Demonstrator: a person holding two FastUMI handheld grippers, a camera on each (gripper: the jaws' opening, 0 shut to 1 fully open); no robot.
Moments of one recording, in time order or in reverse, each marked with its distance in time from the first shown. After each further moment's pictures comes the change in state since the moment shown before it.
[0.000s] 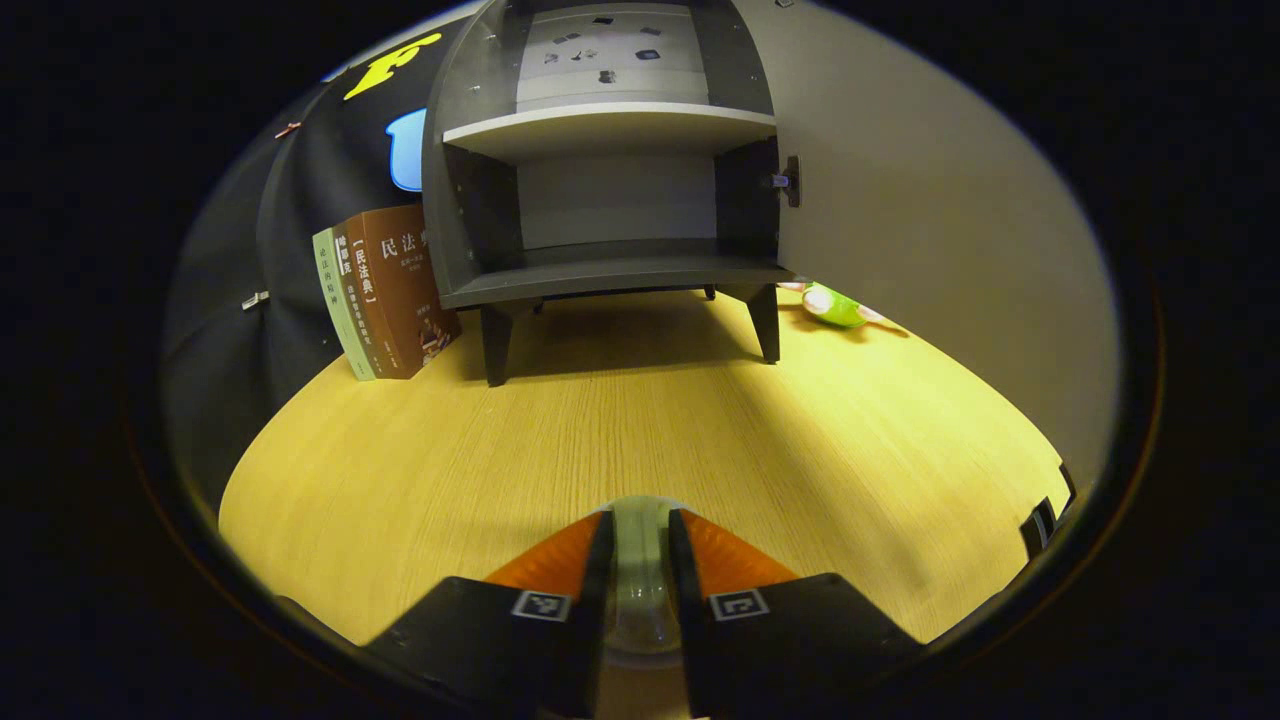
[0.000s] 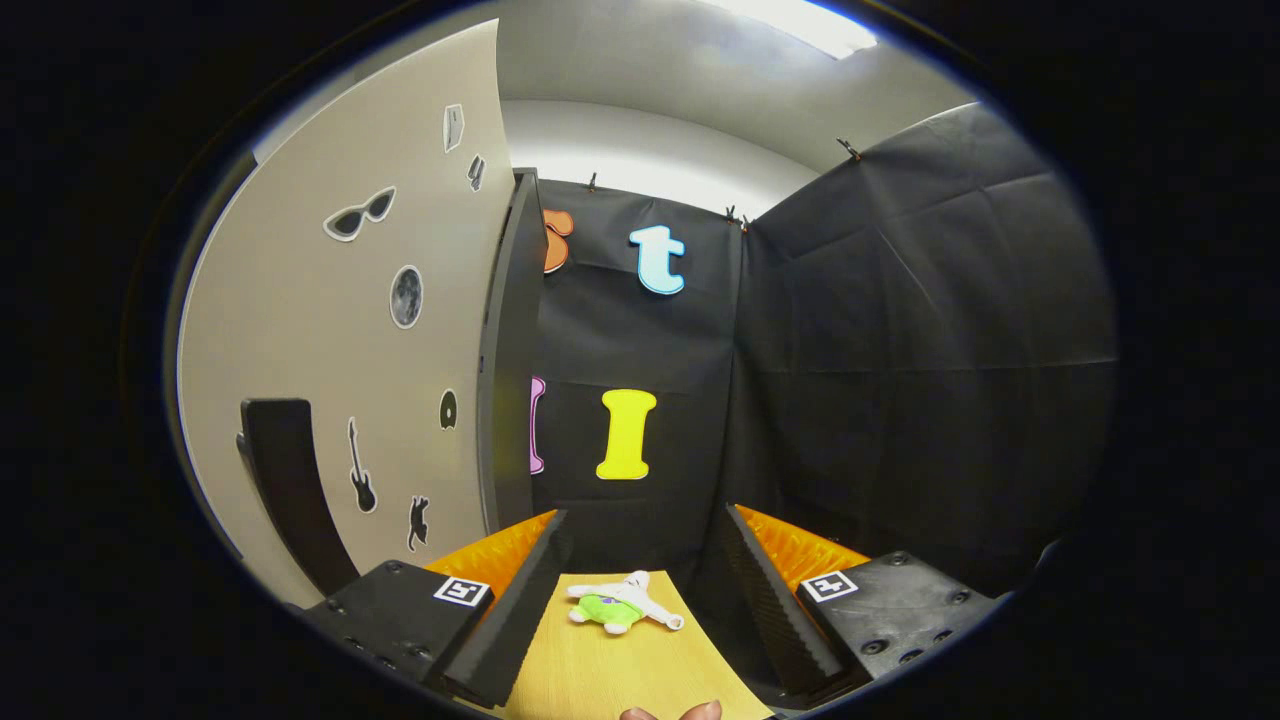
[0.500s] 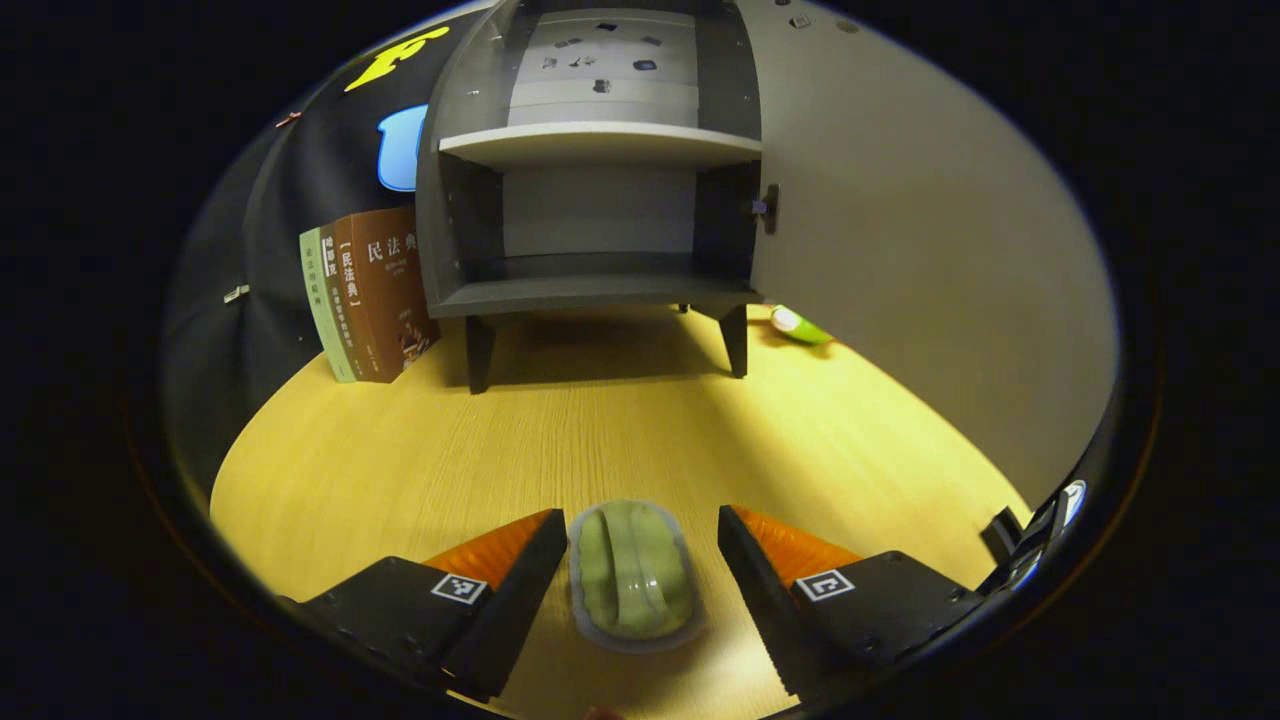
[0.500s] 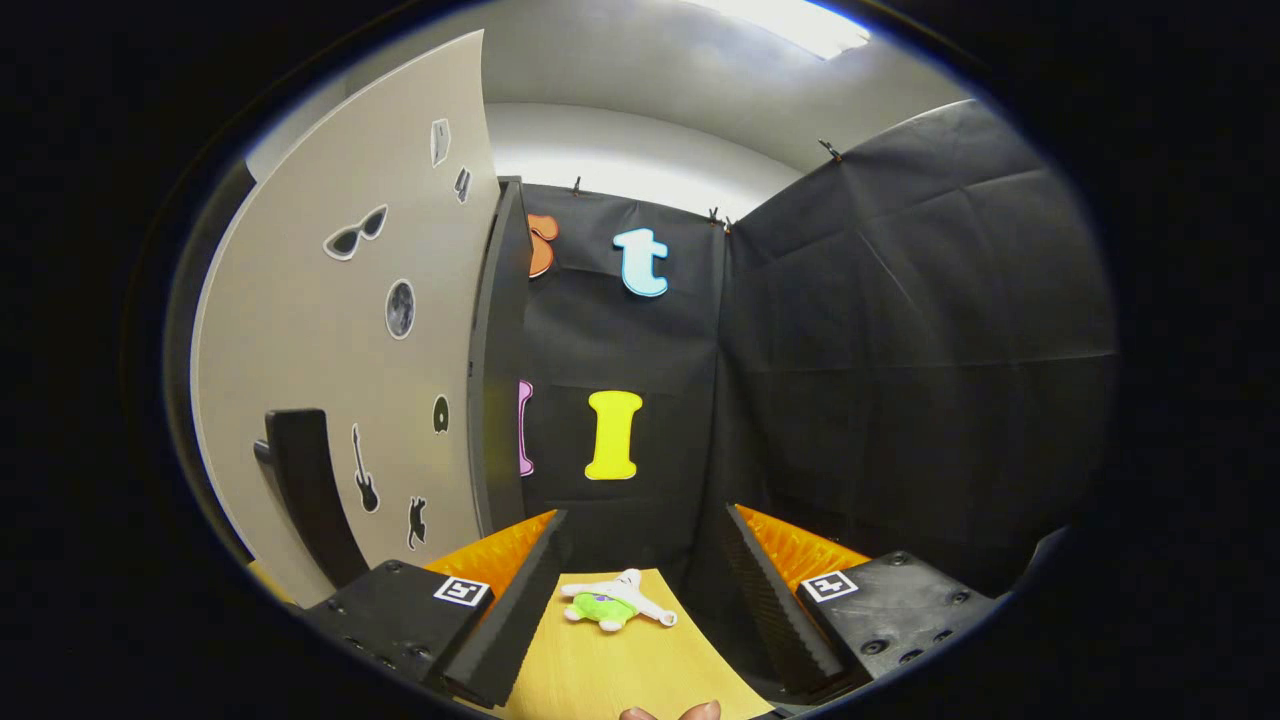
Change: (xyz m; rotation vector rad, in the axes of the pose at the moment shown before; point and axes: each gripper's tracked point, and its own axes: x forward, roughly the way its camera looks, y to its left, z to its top) left arm -0.035 0.000 0.033 -0.020 -0.048 -0.100; right arm -0.021 -0.011 0.009 0.019 -0.009 -0.049
